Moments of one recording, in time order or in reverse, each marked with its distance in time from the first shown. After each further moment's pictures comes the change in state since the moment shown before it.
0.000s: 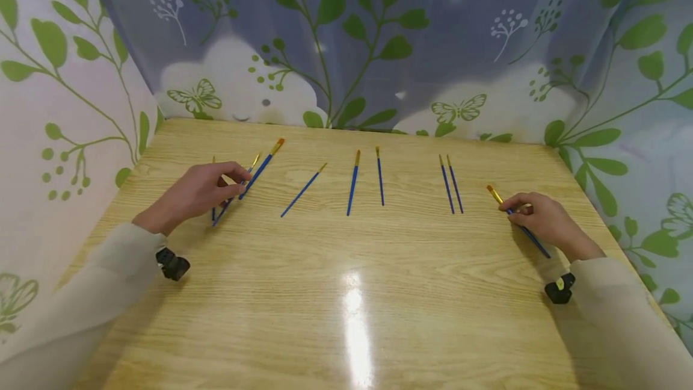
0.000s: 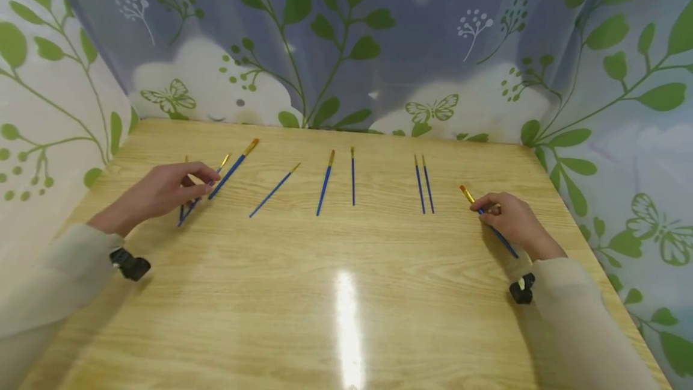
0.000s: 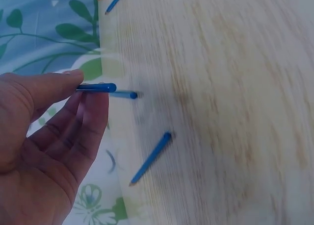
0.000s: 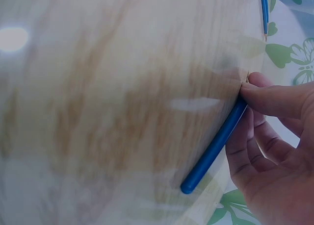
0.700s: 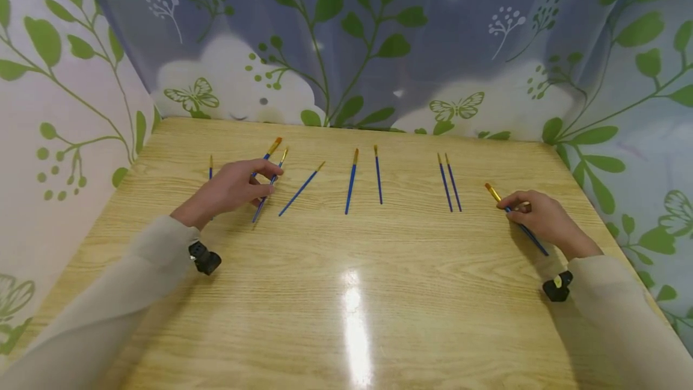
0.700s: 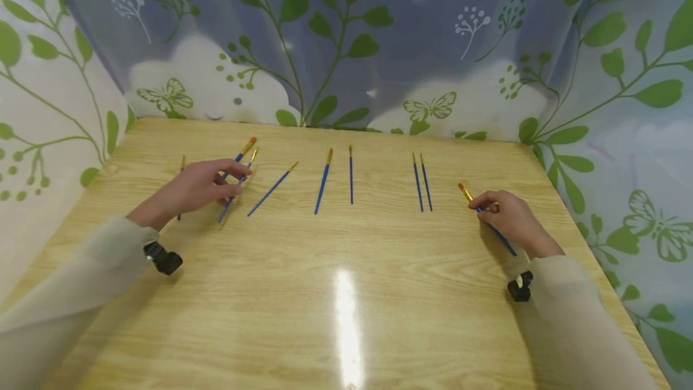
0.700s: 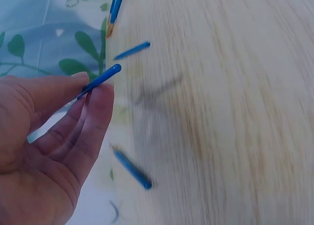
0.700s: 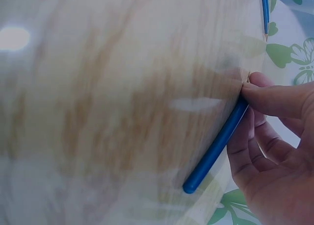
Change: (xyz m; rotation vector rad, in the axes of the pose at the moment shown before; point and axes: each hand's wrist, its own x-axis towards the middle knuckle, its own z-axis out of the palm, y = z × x) left_hand 0.029 0.035 0.026 -0.183 -0.076 0.021; right_hand -0.003 -0.002 0.000 0.024 -0.014 0.024
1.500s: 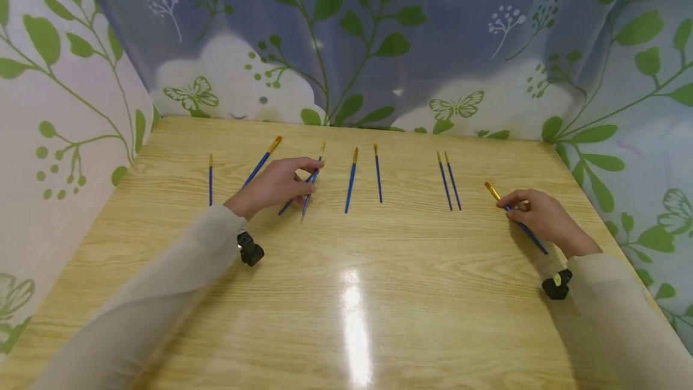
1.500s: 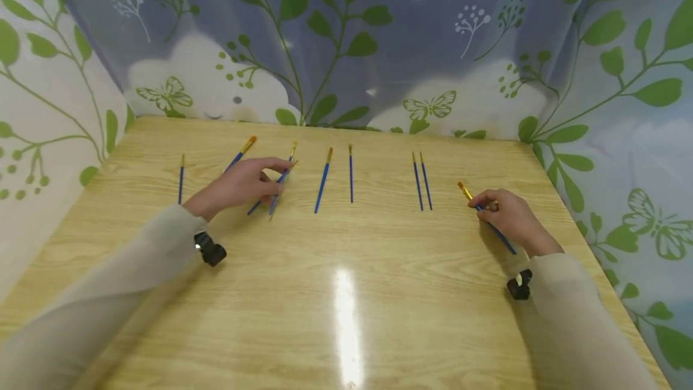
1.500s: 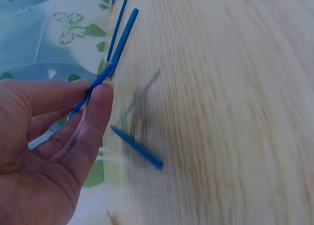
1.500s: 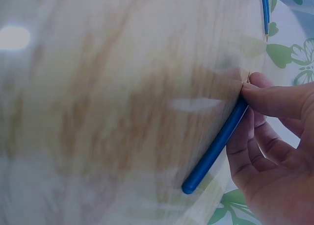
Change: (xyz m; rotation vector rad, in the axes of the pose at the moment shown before) left_hand 0.043 0.035 0.041 -0.093 -0.077 0.010; right_hand 0.001 -0.001 0.000 -0.018 0.006 0.006
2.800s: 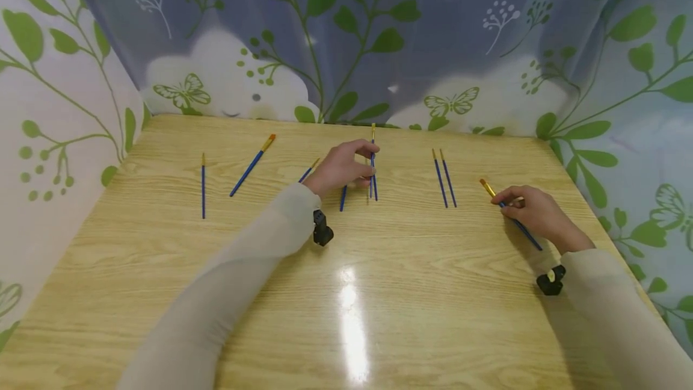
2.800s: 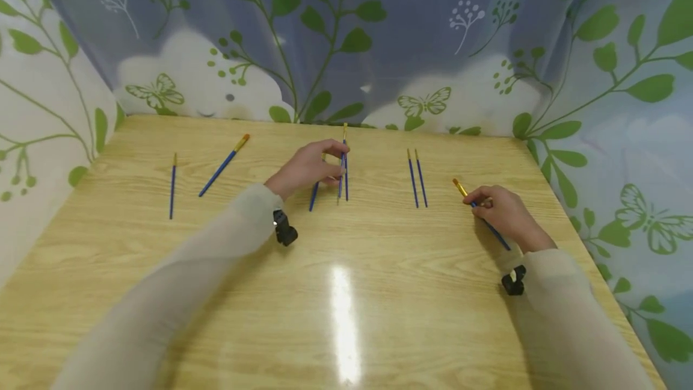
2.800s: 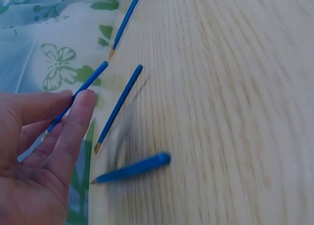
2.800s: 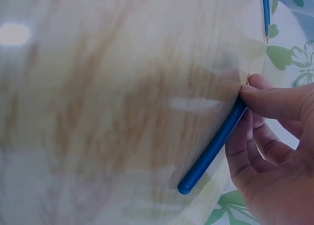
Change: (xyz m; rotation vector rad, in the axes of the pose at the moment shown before) left_hand 0.090 0.058 0.068 -0.365 0.051 0.044; right_hand -0.001 -0.004 -0.001 0.002 0.000 0.015
